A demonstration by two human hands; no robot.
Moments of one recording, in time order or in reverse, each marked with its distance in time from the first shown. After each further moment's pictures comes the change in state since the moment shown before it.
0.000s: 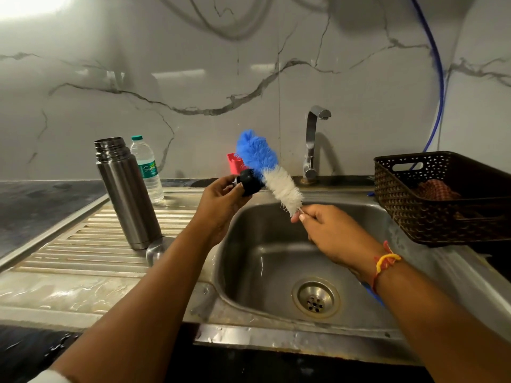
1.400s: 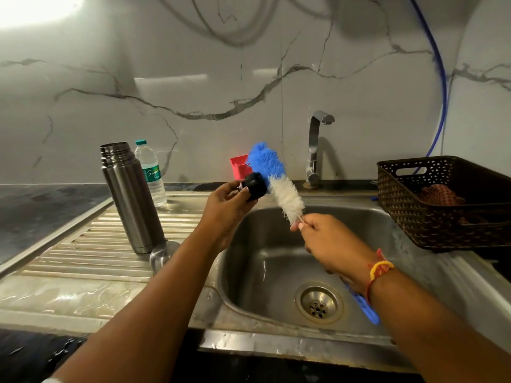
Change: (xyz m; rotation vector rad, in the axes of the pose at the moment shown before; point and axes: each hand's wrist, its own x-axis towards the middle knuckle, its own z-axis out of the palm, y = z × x) left_hand -0.001 -0.003 0.005 -0.011 0.065 -0.031; right_hand 0.002 -0.001 0.012 0.037 0.009 0.069
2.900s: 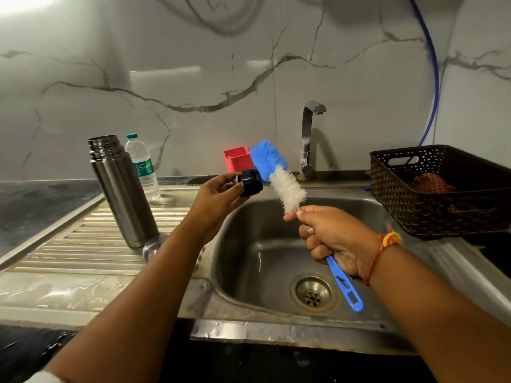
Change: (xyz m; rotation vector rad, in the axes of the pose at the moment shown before) left_hand 0.000 0.001 -0.009 0.206 -0.154 0.060; right_hand 0.004 0.006 -0.008 0.702 -0.164 0.312
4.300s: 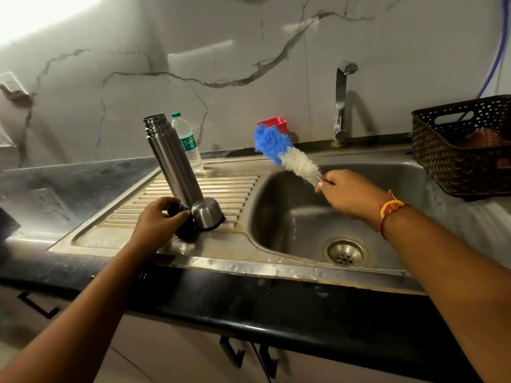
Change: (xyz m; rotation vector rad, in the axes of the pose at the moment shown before) left_hand -0.118 -0.004 -0.157 0.882 0.399 -0.086; right_hand -0.001 0.004 0.000 -0.931 0.117 -0.360
